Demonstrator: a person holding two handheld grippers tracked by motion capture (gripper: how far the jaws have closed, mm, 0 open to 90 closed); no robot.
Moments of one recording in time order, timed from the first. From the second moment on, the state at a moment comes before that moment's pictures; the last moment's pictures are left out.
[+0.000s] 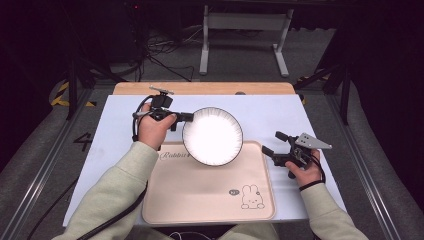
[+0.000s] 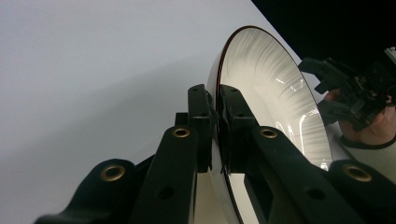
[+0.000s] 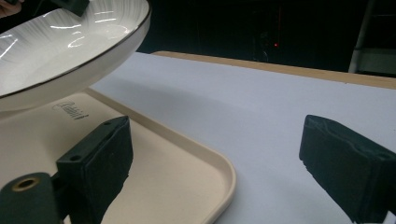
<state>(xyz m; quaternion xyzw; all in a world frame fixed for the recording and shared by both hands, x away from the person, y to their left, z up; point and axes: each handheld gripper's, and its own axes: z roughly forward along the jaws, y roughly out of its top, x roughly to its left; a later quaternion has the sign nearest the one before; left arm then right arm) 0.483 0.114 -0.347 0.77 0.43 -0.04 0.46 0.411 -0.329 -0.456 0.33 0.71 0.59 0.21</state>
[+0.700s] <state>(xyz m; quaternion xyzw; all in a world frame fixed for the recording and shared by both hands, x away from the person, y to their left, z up) 0.458 0.119 -0.367 0.80 0.41 -0.08 0.43 0.412 -0.329 -0.456 0.33 0.71 0.59 0.21</state>
